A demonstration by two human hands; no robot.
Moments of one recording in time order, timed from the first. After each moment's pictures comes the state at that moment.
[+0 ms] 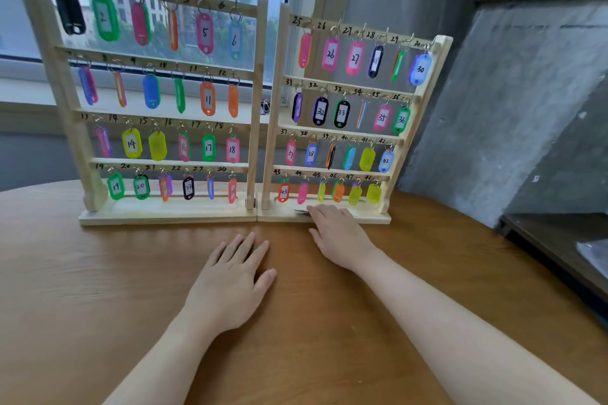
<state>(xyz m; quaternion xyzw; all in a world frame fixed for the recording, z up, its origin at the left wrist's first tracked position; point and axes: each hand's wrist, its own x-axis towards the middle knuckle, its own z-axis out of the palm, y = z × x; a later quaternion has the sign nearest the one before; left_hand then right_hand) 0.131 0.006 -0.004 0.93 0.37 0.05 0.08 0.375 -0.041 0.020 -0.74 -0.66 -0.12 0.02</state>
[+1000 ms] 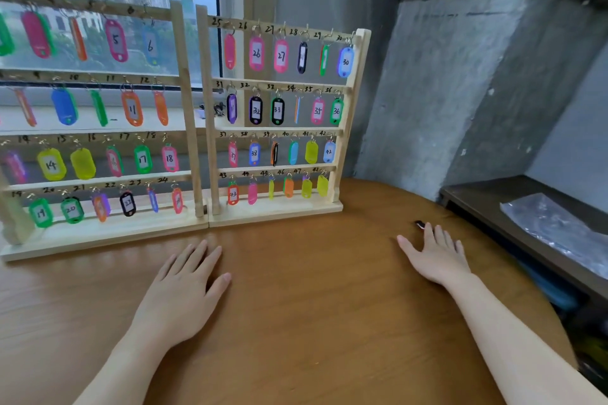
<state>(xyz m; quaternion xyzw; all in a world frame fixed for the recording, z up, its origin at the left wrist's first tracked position) 0.132 0.009 -0.008 0.93 0.36 0.05 0.07 0.513 -0.244 0.009 -0.97 -0.23 0.06 0.04</state>
